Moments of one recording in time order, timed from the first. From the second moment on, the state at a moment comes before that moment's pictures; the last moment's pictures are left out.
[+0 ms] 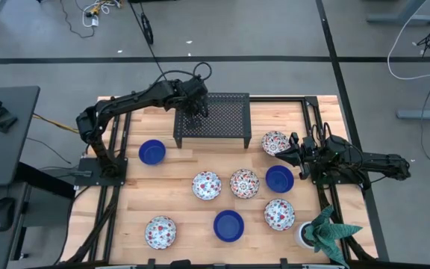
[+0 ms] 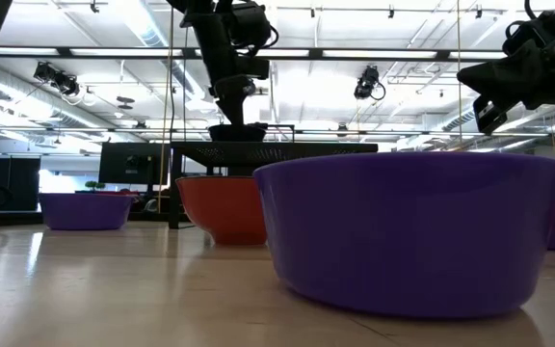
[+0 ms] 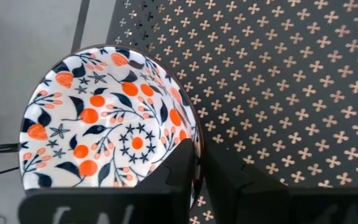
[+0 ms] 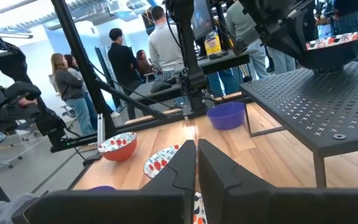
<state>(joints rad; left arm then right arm) 0.45 1.75 1.60 -0.91 -0.22 0.30 -0.11 0.00 0.02 0.04 -0.17 0.28</state>
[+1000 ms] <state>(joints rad) 0.45 1.75 1.60 -0.91 -0.21 0.30 -0.11 0.00 0.02 0.04 -0.17 0.28</state>
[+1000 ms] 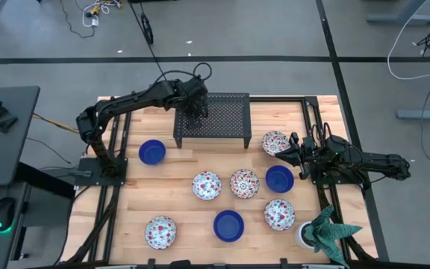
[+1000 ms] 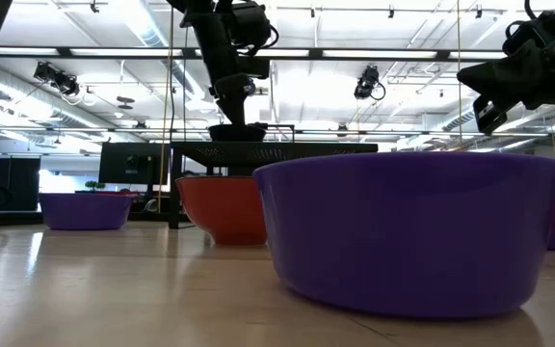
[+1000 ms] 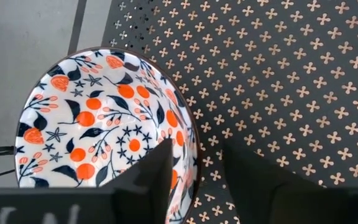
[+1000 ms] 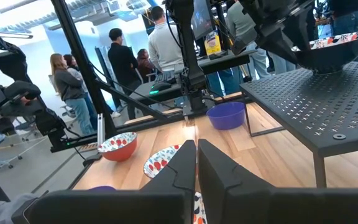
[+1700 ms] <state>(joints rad) 0.45 1.75 1.63 -0.95 -0.23 0.32 -0.11 0.00 0.02 0.04 -0.17 0.28</state>
